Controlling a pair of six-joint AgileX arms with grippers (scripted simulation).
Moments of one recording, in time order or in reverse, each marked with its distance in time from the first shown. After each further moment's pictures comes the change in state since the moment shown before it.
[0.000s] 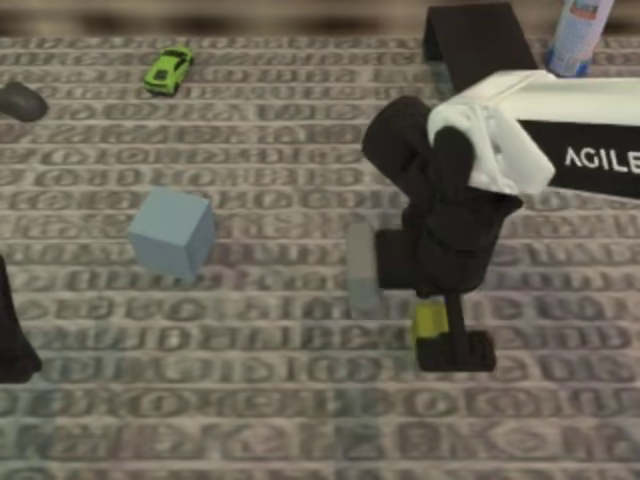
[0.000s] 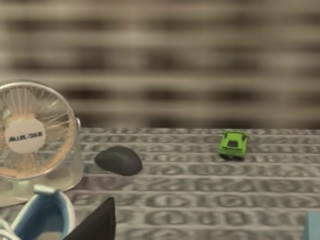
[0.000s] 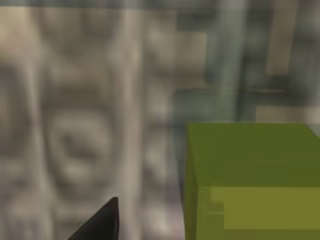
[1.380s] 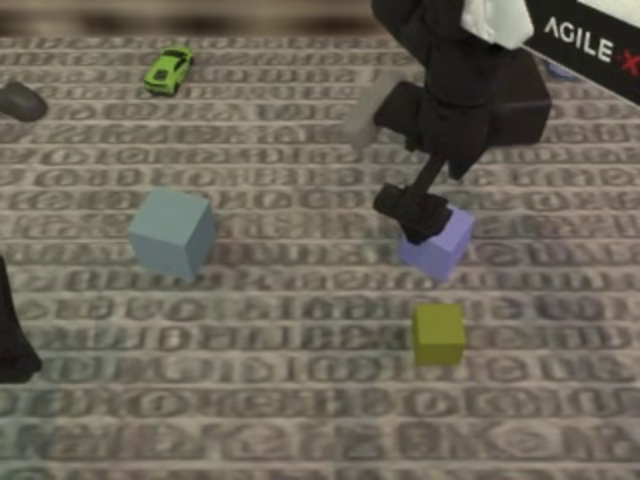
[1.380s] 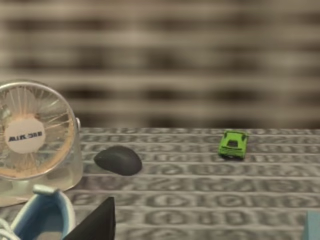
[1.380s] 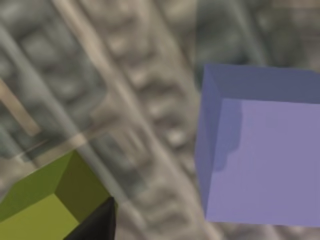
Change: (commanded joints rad) left arm 0.000 0.000 0.000 0.000 0.000 0.000; right arm -0.140 0.289 0.668 -0.389 0.017 0.421
